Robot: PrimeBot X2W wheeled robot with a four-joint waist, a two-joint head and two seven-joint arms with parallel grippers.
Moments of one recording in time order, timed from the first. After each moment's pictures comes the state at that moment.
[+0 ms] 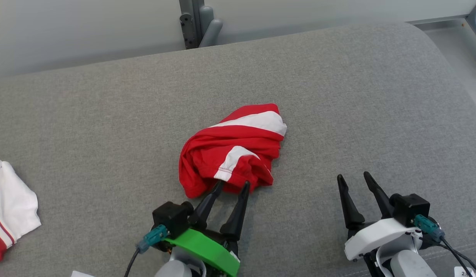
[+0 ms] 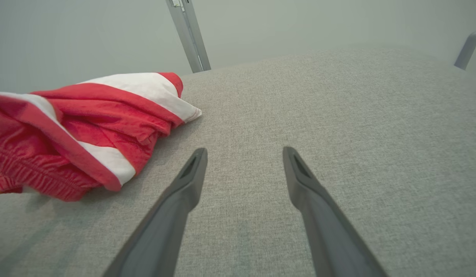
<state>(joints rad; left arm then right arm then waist) -0.19 0.05 -0.58 0.32 -0.62 -0.13 -0.26 -0.11 -0.07 0.11 0.35 0.25 0.13 -0.26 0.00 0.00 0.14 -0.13</state>
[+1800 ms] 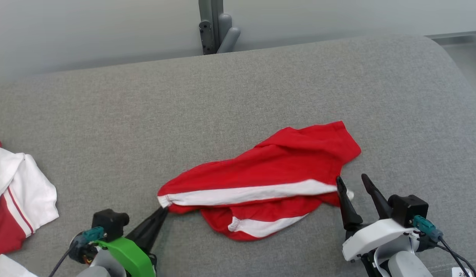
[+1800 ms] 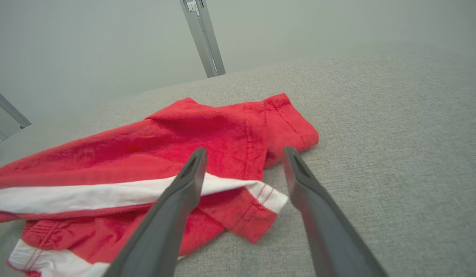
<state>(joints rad) -0.35 0.48 -0.92 0.46 -0.87 -0.13 -0.26 -0.12 -0.05 0.10 0.37 0.27 0.13 -0.26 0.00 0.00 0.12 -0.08</state>
